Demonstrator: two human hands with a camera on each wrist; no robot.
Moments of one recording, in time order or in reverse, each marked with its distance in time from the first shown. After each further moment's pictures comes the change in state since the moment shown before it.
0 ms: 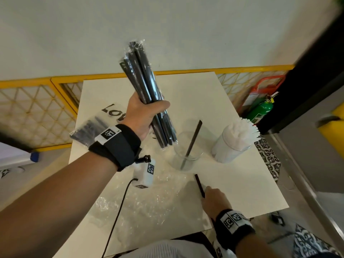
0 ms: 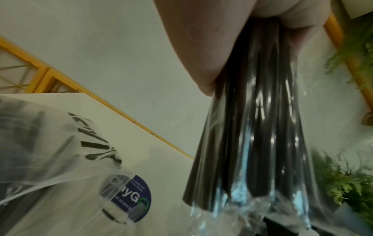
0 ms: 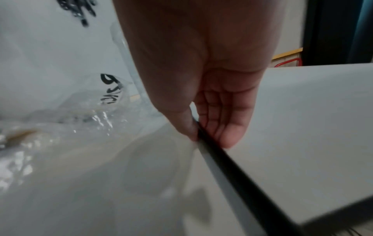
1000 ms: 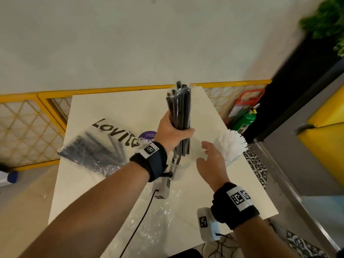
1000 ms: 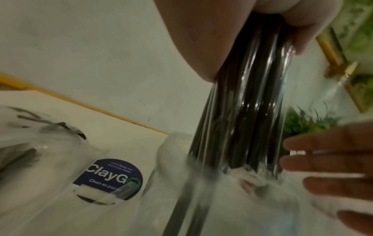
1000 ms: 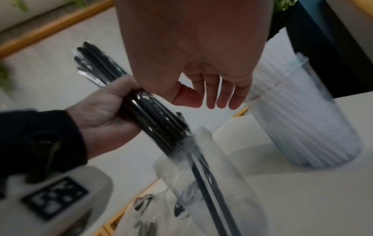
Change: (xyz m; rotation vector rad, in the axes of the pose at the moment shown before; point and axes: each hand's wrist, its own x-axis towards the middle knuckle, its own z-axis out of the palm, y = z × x) left_hand 0.020 -0.058 0.055 0.187 -0.145 0.039; right_hand -0.007 -0.059 -0.134 0.684 0.538 -0.142
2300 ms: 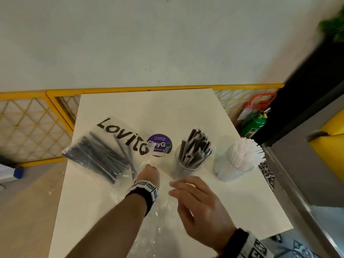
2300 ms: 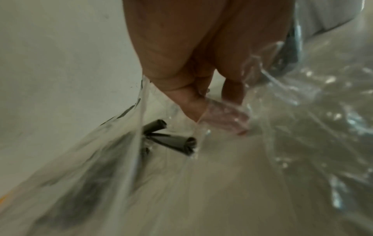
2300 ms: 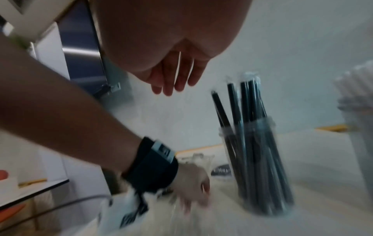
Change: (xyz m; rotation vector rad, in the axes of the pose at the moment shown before) left_hand -0.032 -0.150 -0.083 1.582 -0.355 -0.297; right_hand -0.083 -0.036 0.023 -0.152 -0.049 -1.024
